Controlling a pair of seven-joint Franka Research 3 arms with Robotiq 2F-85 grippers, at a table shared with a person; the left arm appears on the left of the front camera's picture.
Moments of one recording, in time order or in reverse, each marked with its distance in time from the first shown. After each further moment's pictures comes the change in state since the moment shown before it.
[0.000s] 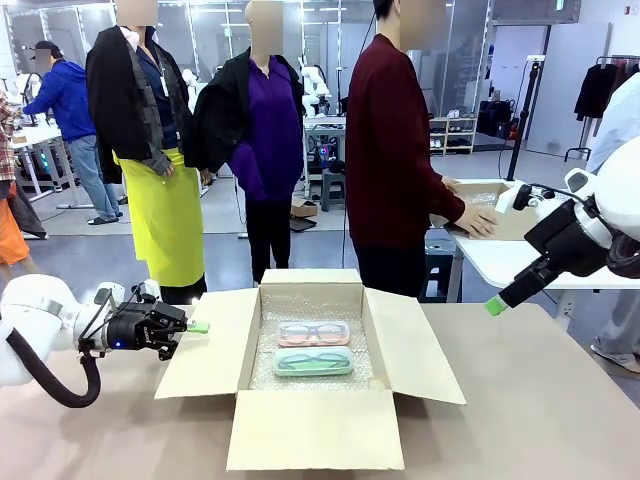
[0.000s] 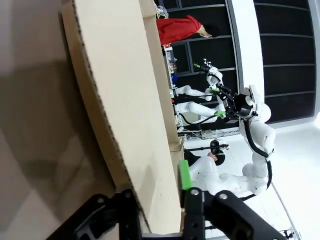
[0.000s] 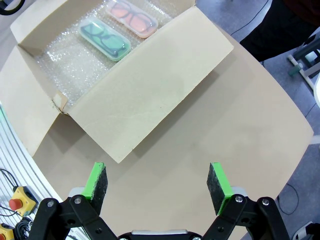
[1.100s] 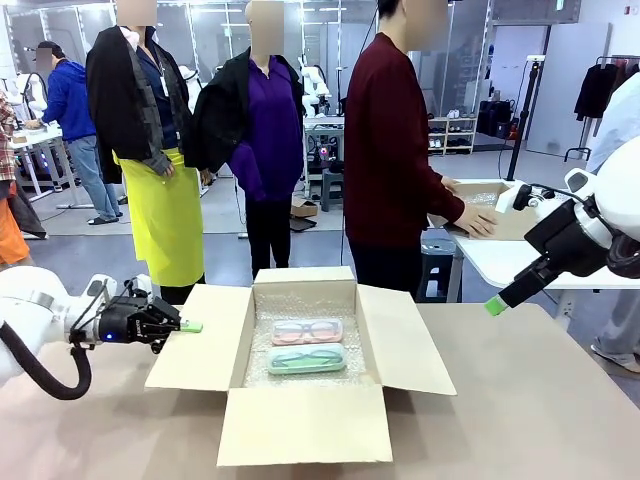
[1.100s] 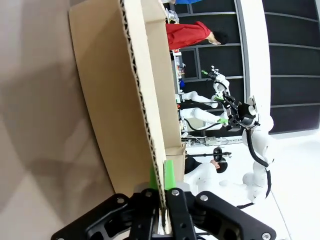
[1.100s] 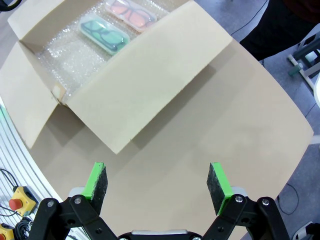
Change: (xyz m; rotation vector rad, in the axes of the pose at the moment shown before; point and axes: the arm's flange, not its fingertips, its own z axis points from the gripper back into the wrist) left arm 0.008 -0.010 0.022 0.057 -0.024 0.046; right arm 0.000 0.000 0.000 0.000 0.000 0.000
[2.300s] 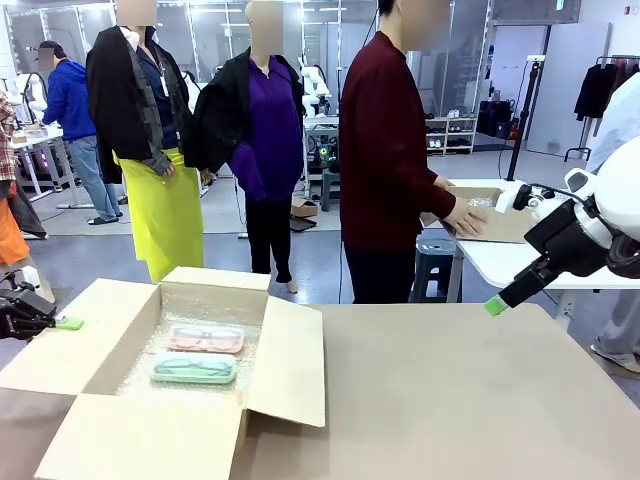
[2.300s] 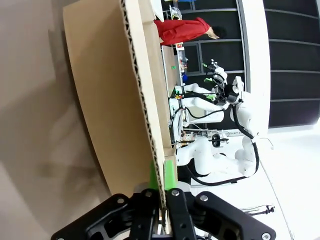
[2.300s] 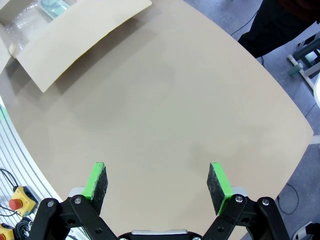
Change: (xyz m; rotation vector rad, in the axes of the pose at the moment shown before) left arm -0.020 -0.003 0.212 0.019 0.023 0.006; right arm 0.000 0.000 0.000 0.000 0.000 0.000
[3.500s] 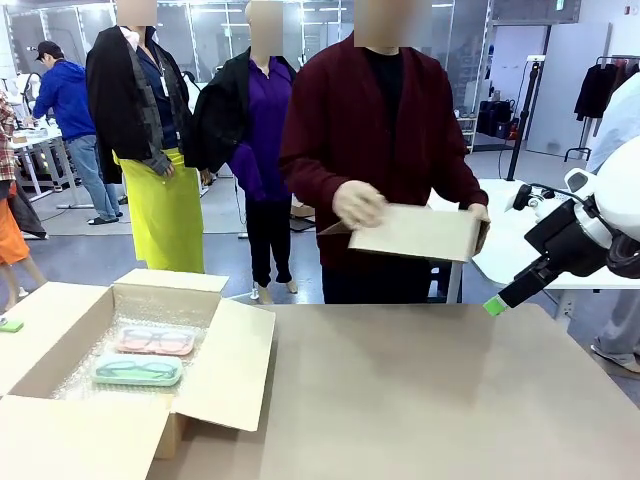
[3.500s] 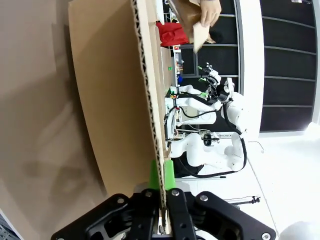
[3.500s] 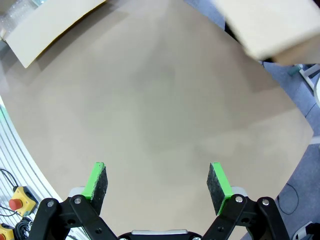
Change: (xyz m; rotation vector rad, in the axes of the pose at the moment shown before) left arm -0.004 0.018 0.099 -0.022 0.002 0.058; right arm 0.000 0.000 0.000 0.000 0.000 0.000
